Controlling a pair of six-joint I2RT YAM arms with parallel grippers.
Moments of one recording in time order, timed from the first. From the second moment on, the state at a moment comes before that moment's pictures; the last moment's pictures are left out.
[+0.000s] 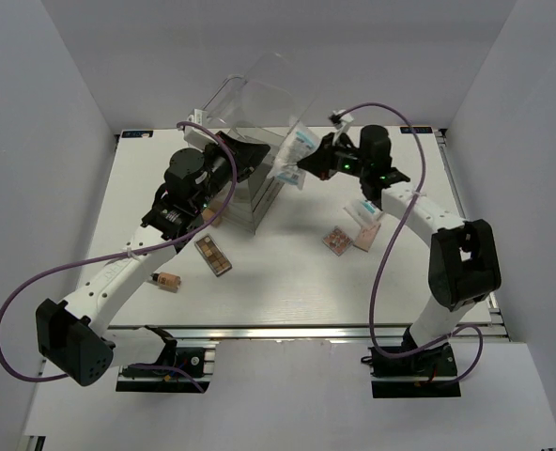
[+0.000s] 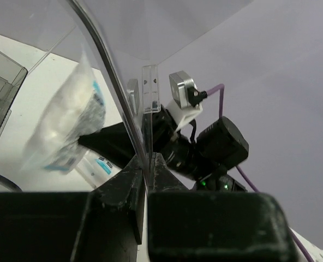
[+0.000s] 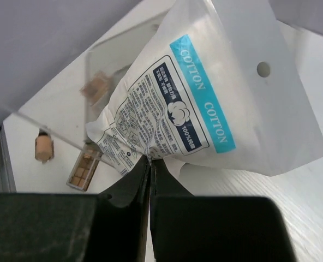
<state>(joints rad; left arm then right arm) -0.55 1.24 1.15 0.14 0.00 -0.90 0.34 1.71 1.26 0.24 -0.68 0.25</state>
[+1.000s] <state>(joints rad) -0.55 1.22 1.19 0.12 -0.05 -0.91 0.65 1.96 1.36 0.64 -0.49 0.22</state>
